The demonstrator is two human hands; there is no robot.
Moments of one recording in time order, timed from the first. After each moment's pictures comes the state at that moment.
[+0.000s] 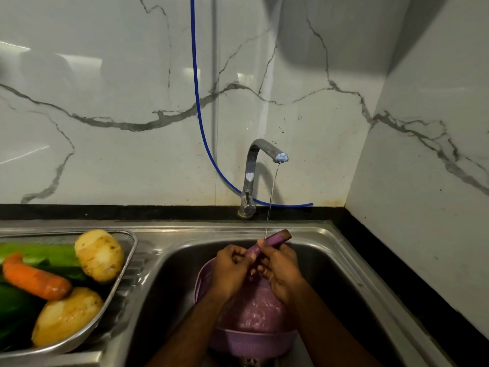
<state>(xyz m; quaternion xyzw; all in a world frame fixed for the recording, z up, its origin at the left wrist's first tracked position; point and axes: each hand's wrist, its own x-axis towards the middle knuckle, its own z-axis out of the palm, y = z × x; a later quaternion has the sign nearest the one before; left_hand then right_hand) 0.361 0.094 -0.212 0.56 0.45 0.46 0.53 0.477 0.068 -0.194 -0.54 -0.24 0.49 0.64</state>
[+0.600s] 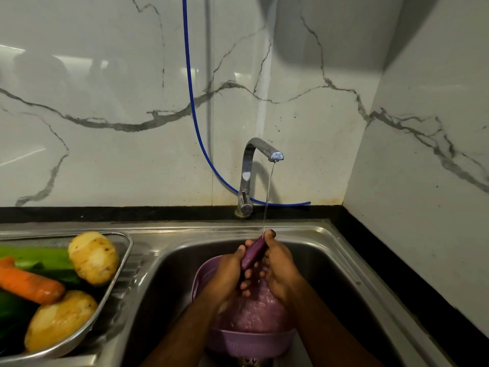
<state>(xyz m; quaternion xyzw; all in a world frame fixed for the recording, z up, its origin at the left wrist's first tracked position) 0.359 0.083 -0.202 0.47 0.41 0.34 0.70 0.474 0.067 -0.186 -0.55 -0.22 0.52 0.61</state>
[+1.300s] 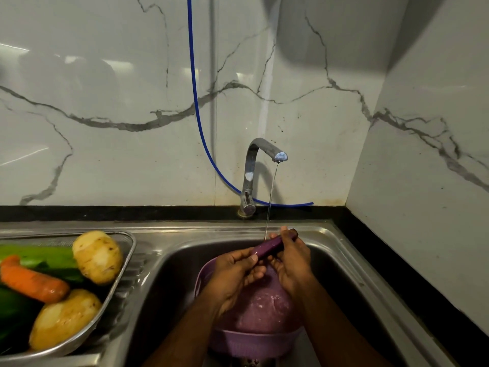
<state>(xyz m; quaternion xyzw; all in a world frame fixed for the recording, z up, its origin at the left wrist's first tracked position) 0.360 0.089 -0.210 0.41 0.33 0.42 0.74 0.490 0.071 -0.181 -0.50 -0.13 0.47 0.71</state>
